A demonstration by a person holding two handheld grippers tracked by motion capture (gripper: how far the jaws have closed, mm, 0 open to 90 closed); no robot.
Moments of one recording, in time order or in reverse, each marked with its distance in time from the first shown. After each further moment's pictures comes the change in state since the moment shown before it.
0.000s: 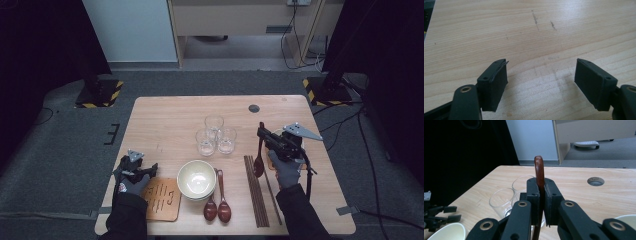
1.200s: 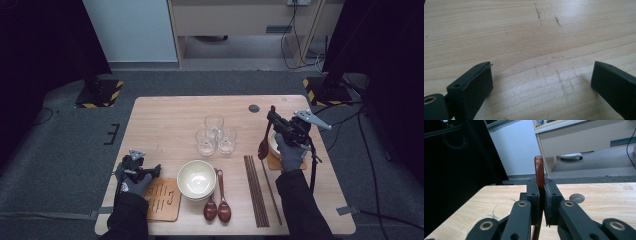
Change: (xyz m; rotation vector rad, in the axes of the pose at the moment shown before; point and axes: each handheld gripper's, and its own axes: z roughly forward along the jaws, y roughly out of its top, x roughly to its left) left arm 0.000 0.001 0.010 0.028 0.004 -0.034; right arm -0.029 0.027 0.012 -0.111 -0.098 0.061
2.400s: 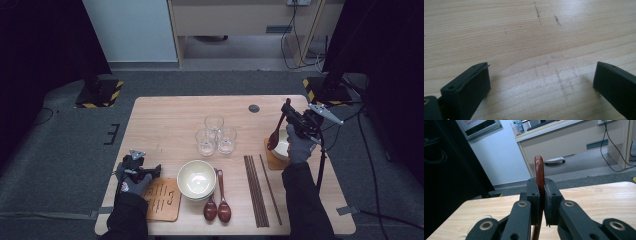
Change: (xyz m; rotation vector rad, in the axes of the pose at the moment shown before) left arm 0.000 0.000 0.001 0.007 -0.002 0.000; right arm -0.037 0.013 0.005 -0.057 -0.124 0.067
